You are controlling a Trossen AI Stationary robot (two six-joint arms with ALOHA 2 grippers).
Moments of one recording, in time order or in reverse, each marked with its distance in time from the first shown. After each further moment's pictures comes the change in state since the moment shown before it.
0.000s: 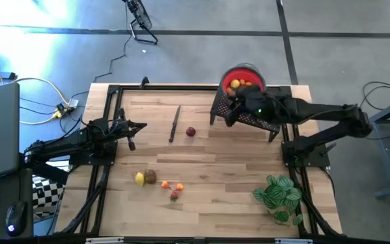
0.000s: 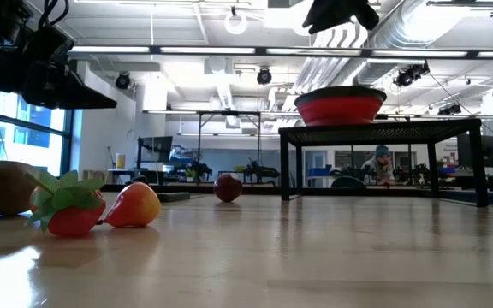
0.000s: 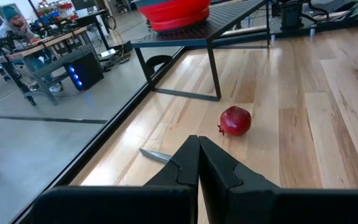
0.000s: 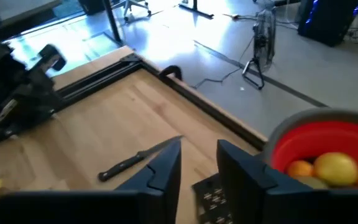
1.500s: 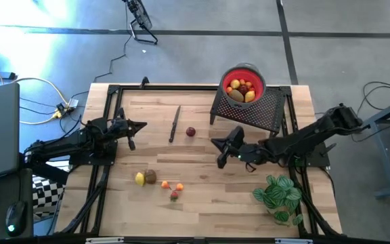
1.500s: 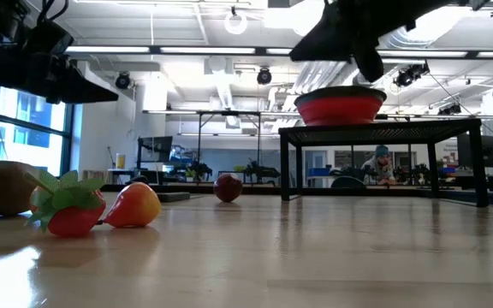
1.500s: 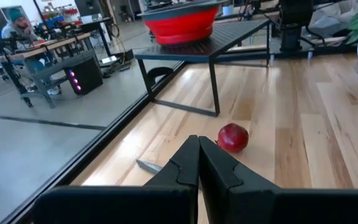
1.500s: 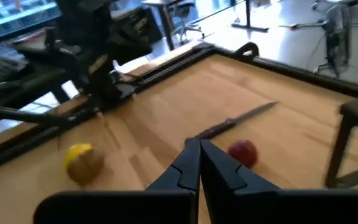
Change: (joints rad) left arm 0.000 0.000 0.000 0.057 0.004 -0.052; right arm 0.373 0.155 -0.495 0.806 0.187 0.154
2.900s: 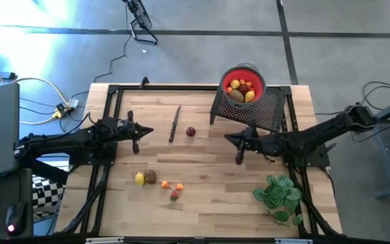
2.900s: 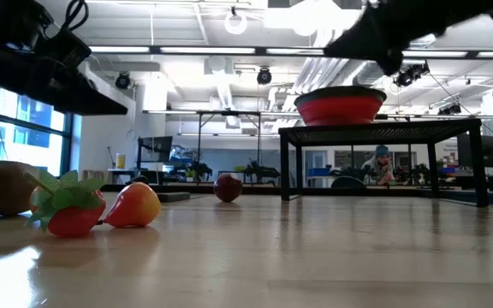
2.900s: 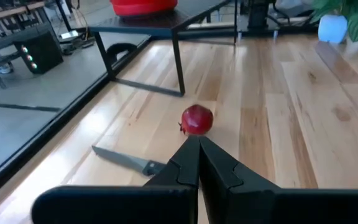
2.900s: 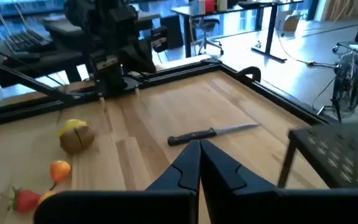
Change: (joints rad) left arm 0.000 0.285 0.000 0.174 0.131 -0.055; right arm -0.039 -0.316 -0.231 0.024 -0.114 -0.291
